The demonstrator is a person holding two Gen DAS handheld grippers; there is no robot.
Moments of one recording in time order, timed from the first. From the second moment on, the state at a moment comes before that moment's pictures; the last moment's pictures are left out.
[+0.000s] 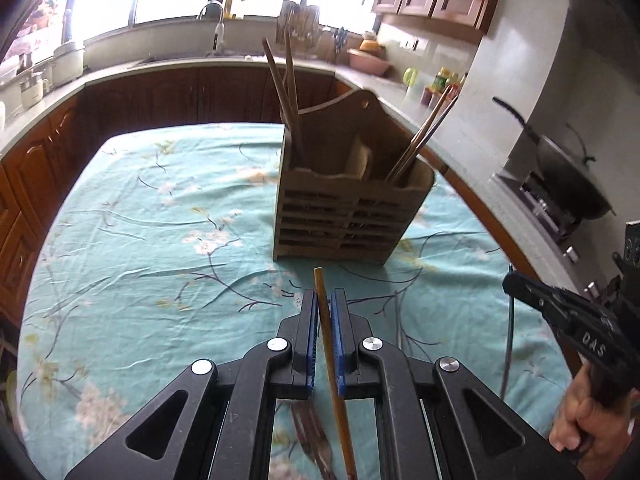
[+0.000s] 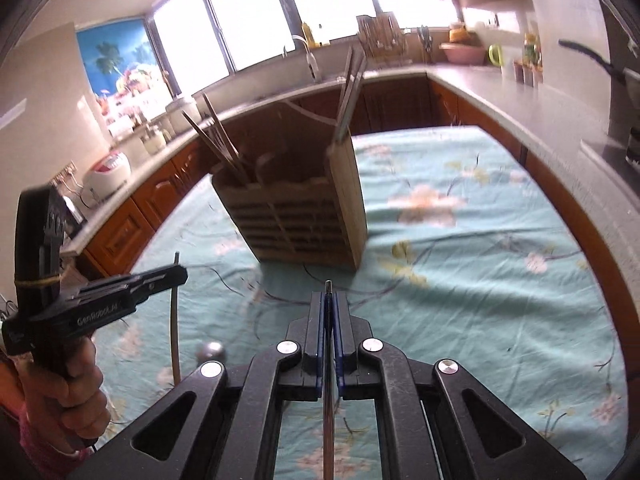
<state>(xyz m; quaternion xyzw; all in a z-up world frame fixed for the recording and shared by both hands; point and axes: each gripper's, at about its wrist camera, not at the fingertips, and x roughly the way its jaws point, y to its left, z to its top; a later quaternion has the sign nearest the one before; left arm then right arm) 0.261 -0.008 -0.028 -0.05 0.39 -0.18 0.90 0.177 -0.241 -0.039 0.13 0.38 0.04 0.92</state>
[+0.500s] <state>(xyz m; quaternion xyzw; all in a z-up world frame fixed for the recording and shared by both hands) 0.189 0.028 0.024 -0.06 0.34 -0.18 0.92 0.149 -0.231 0.012 0.12 0.31 0.05 0.94</state>
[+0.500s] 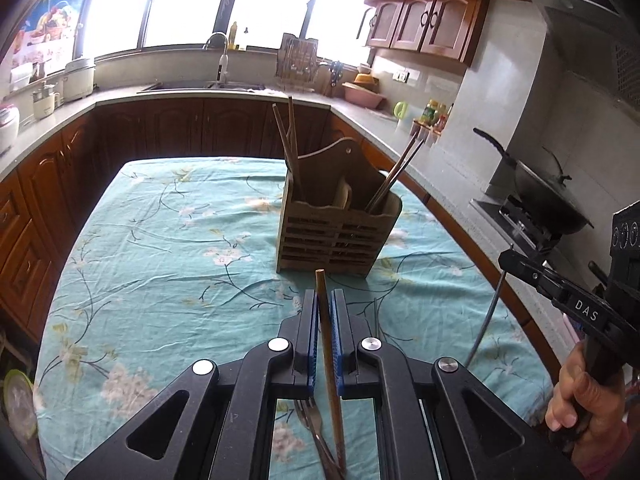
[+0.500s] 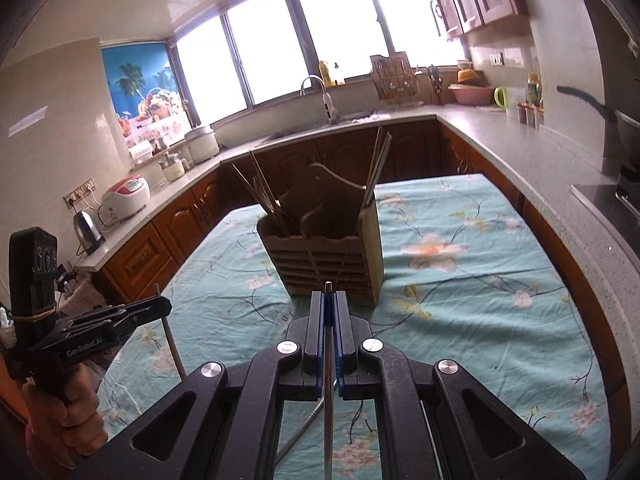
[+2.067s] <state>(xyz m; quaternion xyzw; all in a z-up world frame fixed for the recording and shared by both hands) 0.279 0.072 0.071 -0.19 0.14 -0.15 0.96 0.236 -0.262 0.114 0.15 0.13 0.02 0.98</state>
